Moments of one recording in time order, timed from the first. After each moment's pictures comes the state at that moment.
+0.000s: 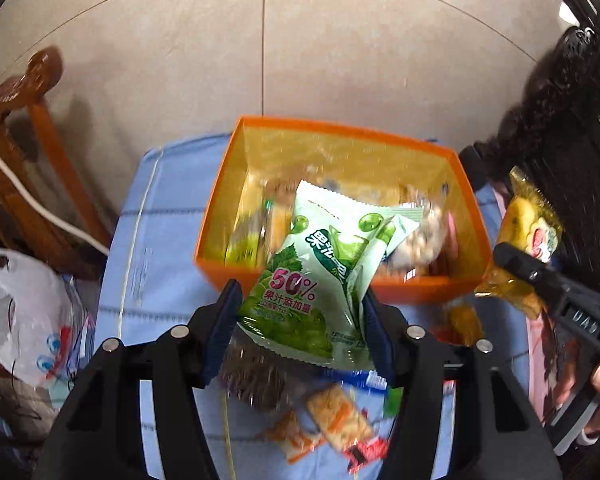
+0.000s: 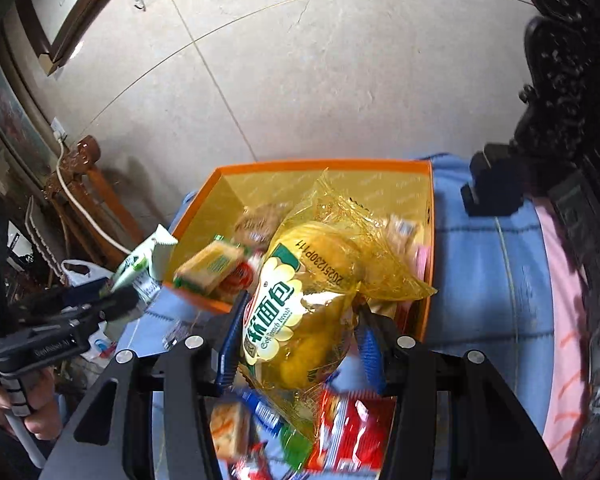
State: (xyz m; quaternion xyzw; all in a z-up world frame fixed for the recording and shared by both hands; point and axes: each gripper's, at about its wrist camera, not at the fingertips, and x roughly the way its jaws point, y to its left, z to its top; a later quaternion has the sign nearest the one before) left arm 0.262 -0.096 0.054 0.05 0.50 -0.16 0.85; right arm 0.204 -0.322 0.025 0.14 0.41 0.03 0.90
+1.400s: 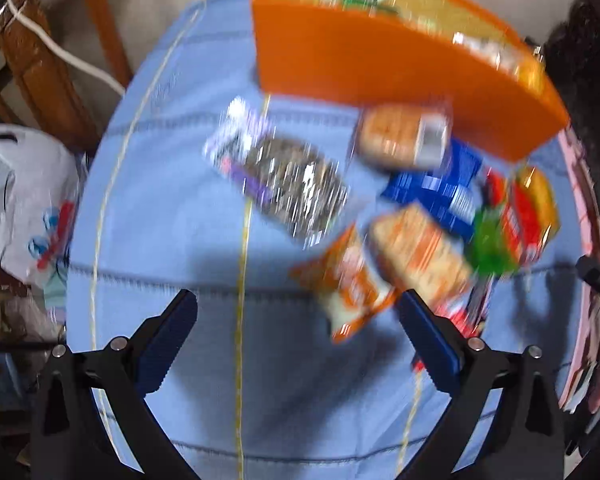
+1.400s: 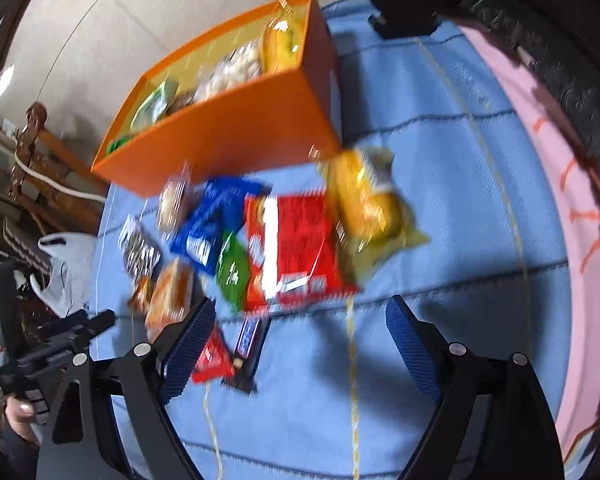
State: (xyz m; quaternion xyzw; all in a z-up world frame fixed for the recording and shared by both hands) left arm 0.144 -0.027 -0.078 0.06 0.62 -0.09 0.78; right arm 0.079 -0.329 -0.087 0.23 0.53 -0.03 0.82
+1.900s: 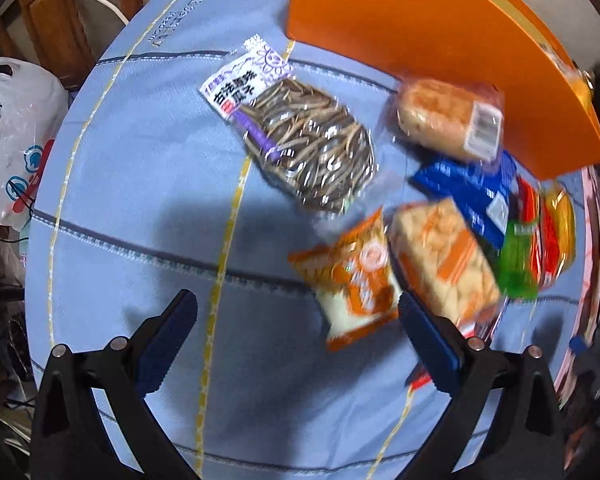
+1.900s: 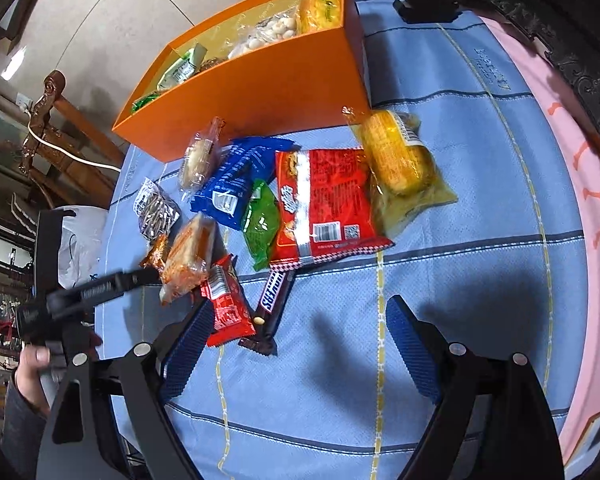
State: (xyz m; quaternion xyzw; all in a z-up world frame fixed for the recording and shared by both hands) left arm 0.164 -0.017 -0.117 -0.02 0.67 -0.05 0.74; right arm 0.061 -0.303 -0.093 0.22 0.54 0.00 0.81
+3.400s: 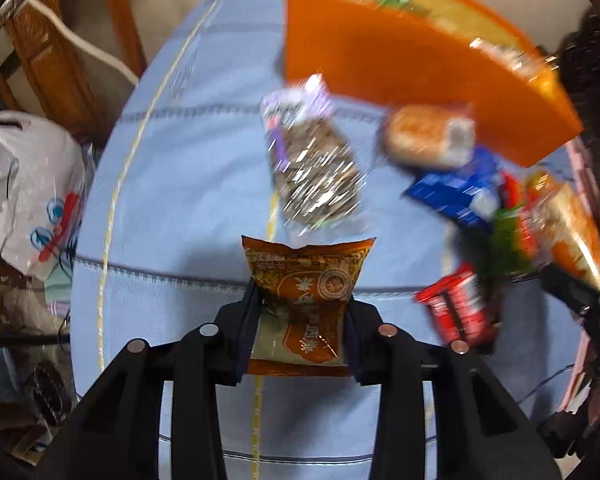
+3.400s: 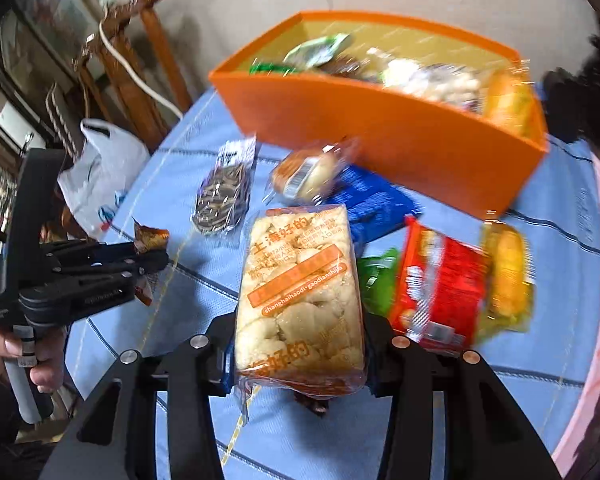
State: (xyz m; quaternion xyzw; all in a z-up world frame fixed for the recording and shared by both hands) left arm 0.144 -0.024 -0.063 0.04 0.60 -0.09 0.79; right arm 0.110 -0.223 -0.052 0.05 0.53 0.11 0.84
